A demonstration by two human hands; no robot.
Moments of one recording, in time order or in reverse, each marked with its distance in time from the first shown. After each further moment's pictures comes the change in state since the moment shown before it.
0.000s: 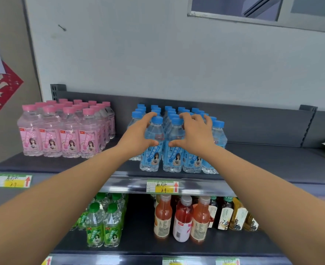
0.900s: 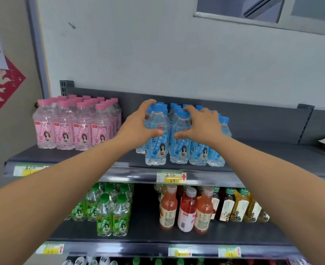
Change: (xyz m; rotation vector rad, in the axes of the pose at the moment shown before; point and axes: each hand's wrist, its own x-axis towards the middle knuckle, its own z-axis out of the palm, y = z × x) left_hand -0.035 0.013 -0.045 -0.114 0.070 -0.002; right_hand 0.001 -0.014 -0.019 -0.108 -0.057 0.020
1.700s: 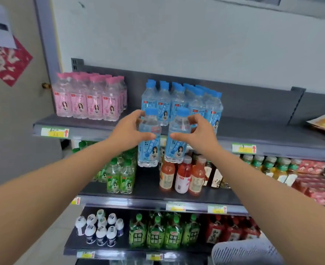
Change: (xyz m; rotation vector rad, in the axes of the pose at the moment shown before) left_hand -0.125 0.006 -0.010 -0.069 -0.079 -0.157; right_hand -0.150 -0.036 -0.012 0.807 -0.031 0.212
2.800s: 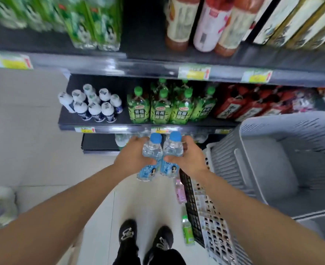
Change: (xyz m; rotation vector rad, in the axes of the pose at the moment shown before) left_hand -0.246 -0.296 0.248 0.146 -0.636 -0.489; right_hand -0.313 0.280 0.228 0.036 -0.444 0.723
